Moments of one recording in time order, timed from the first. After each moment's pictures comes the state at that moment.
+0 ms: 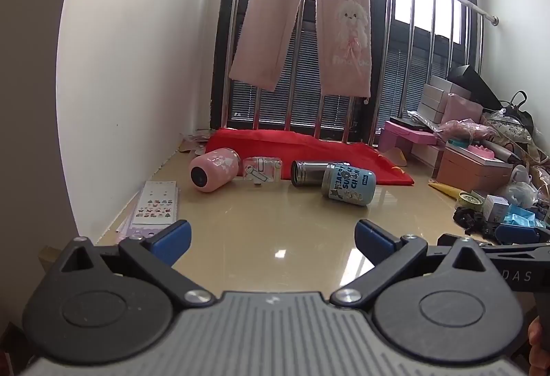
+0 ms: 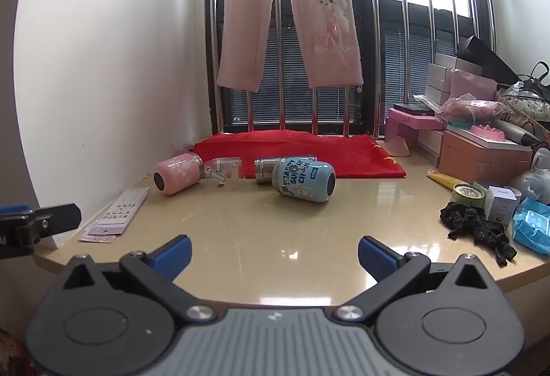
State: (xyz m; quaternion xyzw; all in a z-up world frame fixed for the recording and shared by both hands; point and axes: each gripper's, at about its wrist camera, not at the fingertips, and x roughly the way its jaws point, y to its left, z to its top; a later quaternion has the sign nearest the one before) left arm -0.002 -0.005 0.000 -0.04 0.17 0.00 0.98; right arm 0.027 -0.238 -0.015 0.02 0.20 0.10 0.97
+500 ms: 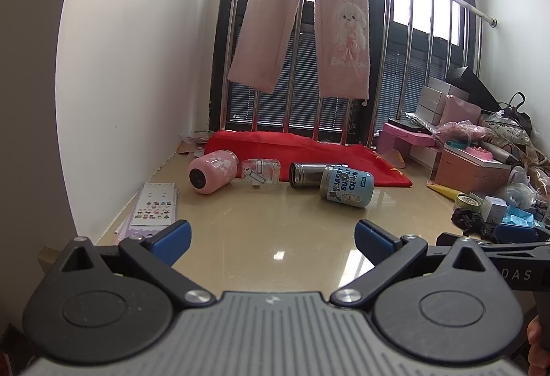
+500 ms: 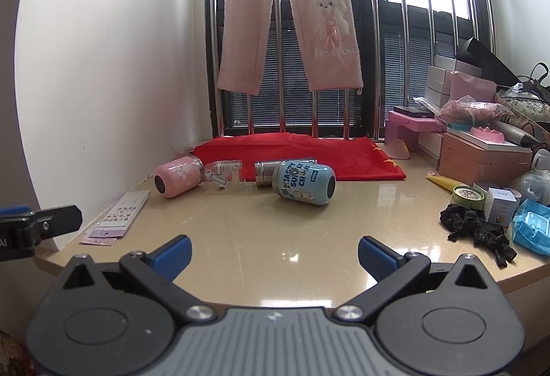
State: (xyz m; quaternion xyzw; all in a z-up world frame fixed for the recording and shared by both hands) left arm -0.003 -0.005 0.002 -0.04 0.17 0.00 0.98; right arm 0.027 -0.238 -0.013 0.02 0.20 0.10 0.98
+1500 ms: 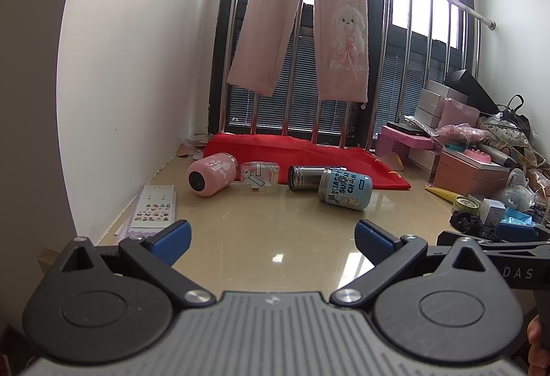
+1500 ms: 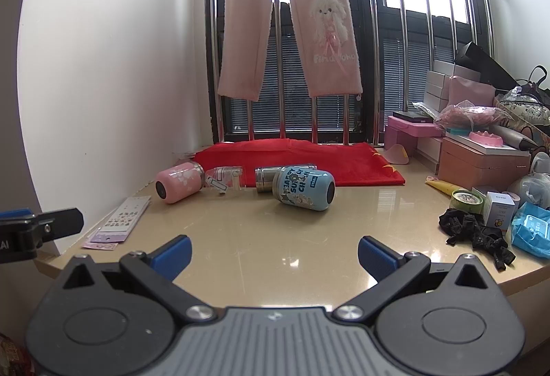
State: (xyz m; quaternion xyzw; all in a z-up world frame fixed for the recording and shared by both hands) left arm -0.006 -0.003 0.004 -0.04 0.16 0.00 0.99; right arm 0.023 -0.237 -0.010 0.02 0.19 0.10 0.98
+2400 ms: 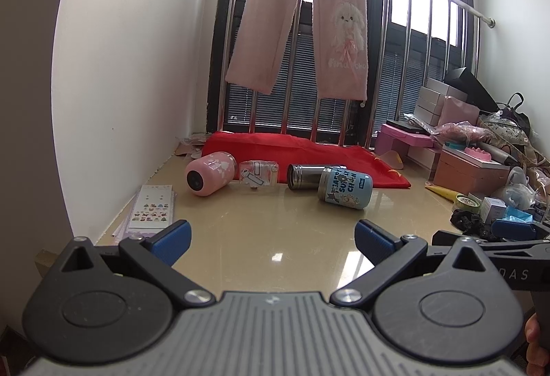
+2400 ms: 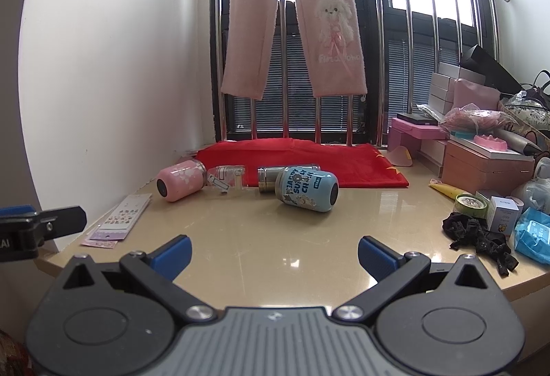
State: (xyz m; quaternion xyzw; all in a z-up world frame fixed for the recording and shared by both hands) left arm 0.000 -0.003 0.004 -0.04 0.17 -0.01 0.99; right arm 0.030 -0.233 -0.009 0.01 0.19 0.10 0.98
